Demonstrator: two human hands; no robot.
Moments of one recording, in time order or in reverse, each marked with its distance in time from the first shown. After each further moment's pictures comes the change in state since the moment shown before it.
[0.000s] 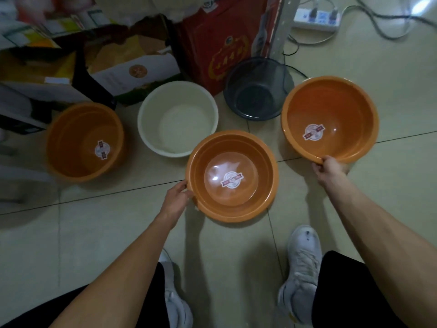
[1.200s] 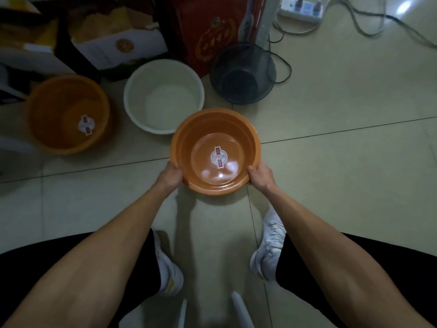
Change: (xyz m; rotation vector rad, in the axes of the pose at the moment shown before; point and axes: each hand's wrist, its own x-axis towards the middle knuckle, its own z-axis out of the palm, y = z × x) left_hand 0.045 -0.049 0.003 0.338 -0.069 -0.056; right_hand -0.149 0.085 -0.029 -1.157 -0.498 -0.357
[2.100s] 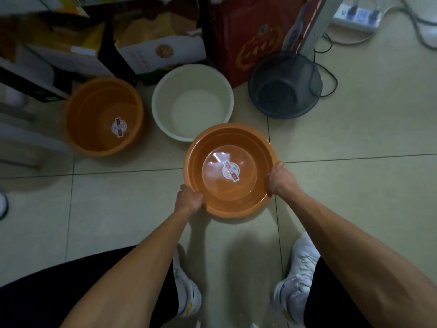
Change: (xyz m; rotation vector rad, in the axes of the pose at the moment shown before) left_hand -0.025 -0.003 -0.004 0.066 0.175 -0.265; right_hand 0.051 -0.057 0.044 -0.557 0.007 0.020
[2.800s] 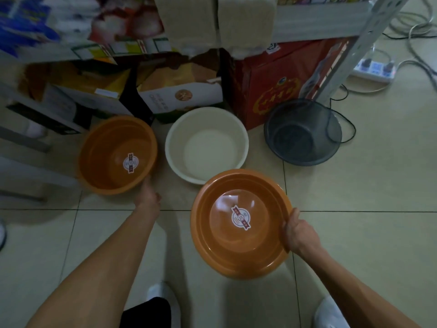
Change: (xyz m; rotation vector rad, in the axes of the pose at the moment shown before) left_hand 0.106 0.040 -0.138 -1.103 0.291 -0.195; right_hand 0.008 0.000 0.004 -0.061 0.021 -0.097
